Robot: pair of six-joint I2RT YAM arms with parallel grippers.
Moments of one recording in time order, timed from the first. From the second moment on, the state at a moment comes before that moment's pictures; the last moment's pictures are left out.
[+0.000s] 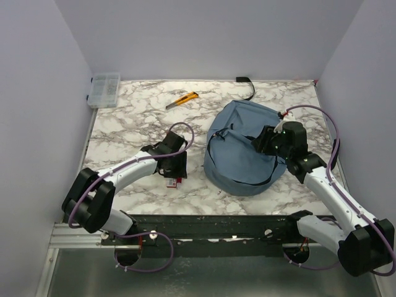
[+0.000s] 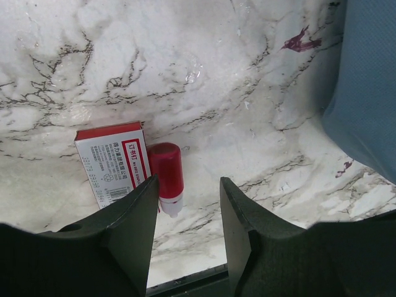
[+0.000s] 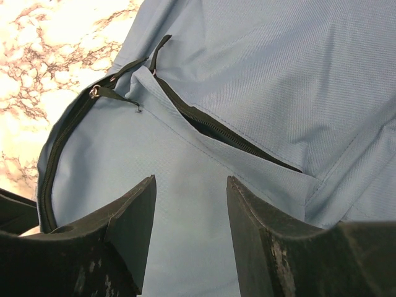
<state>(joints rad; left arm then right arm) -0.60 1.42 0.82 -0.51 0.08 -0.55 0.30 1.02 0.73 -0.24 -0.06 0.39</state>
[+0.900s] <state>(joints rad) -0.68 1.51 0.82 -0.48 0.06 -0.57 0.33 1.15 0.84 -0.32 0.10 0.30</state>
